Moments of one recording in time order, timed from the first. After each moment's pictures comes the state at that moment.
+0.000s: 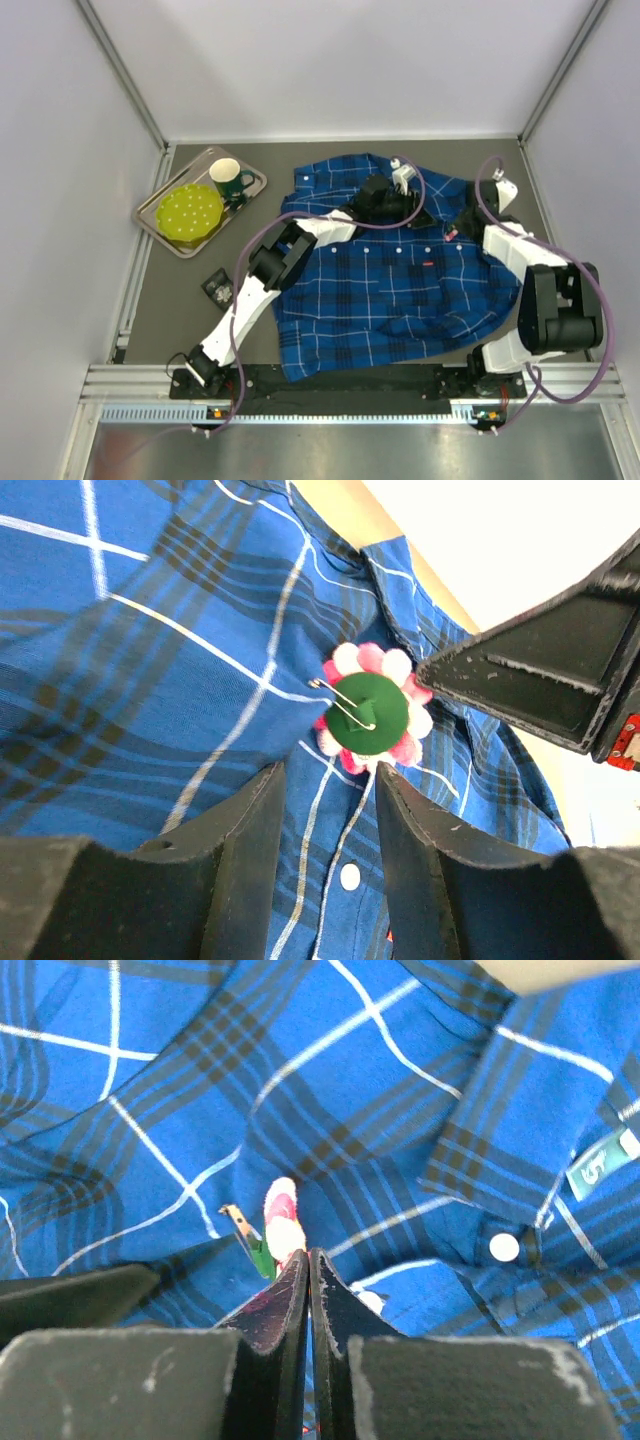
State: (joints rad) left arm -0.75 2.59 1.95 0.45 0.61 -0.61; right arm 0.07 1.52 0.91 -0.21 0.34 0.61
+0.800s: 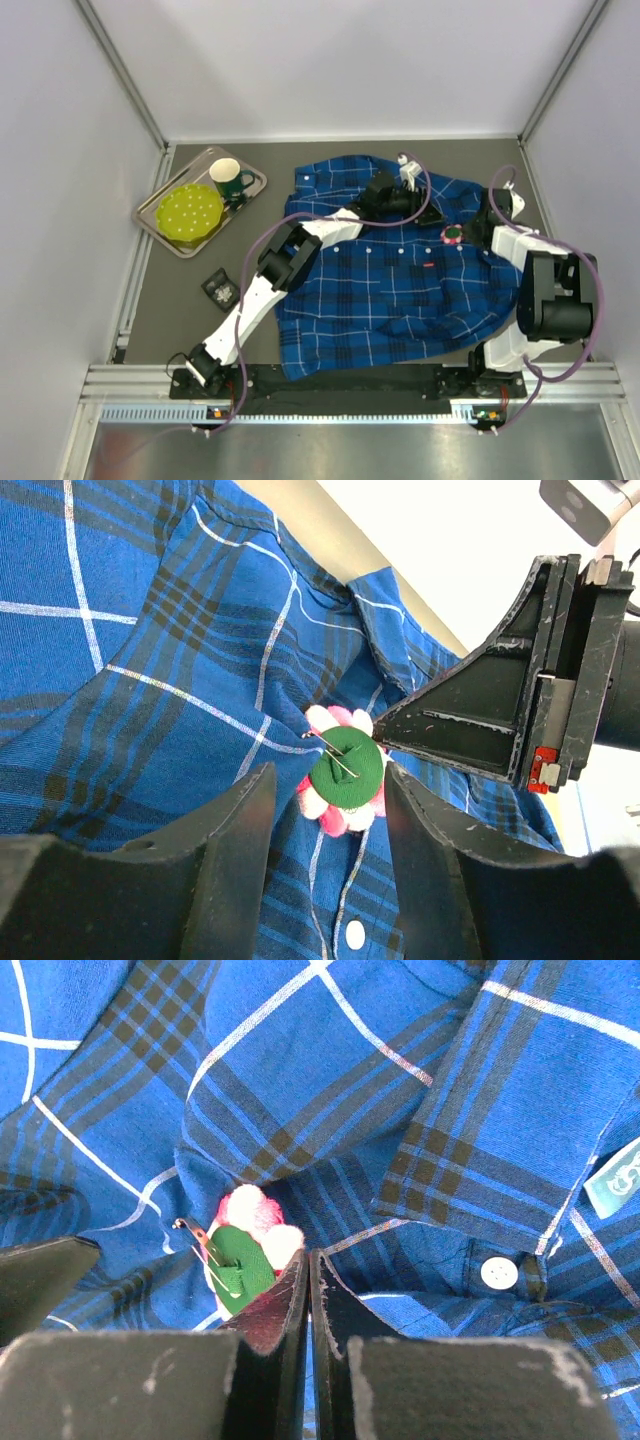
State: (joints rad) left arm -0.76 2.70 2.14 0.43 0.64 -0.64; right arm -0.07 1.57 0.83 -0.13 0.14 0.64
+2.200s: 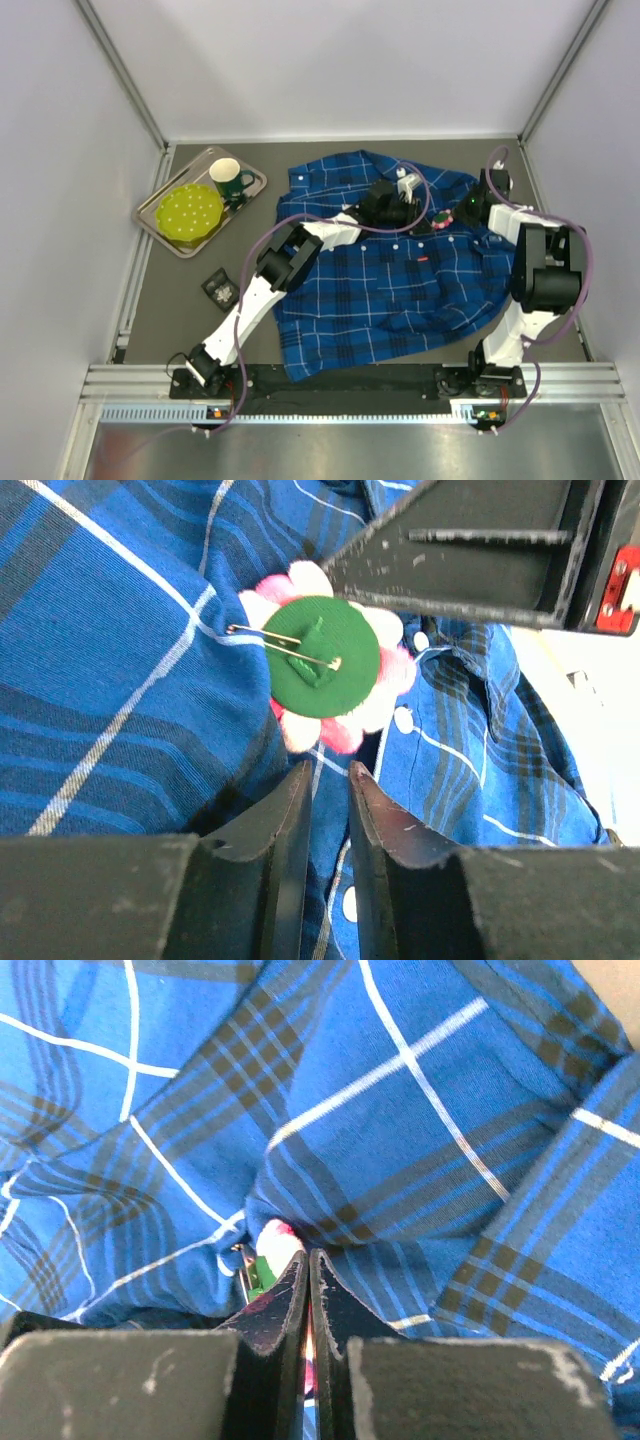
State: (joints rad) left arm -0.76 2.70 2.07 0.35 0.64 -0.59; right arm -0.07 1.77 1.03 -0.09 -0.07 0.61
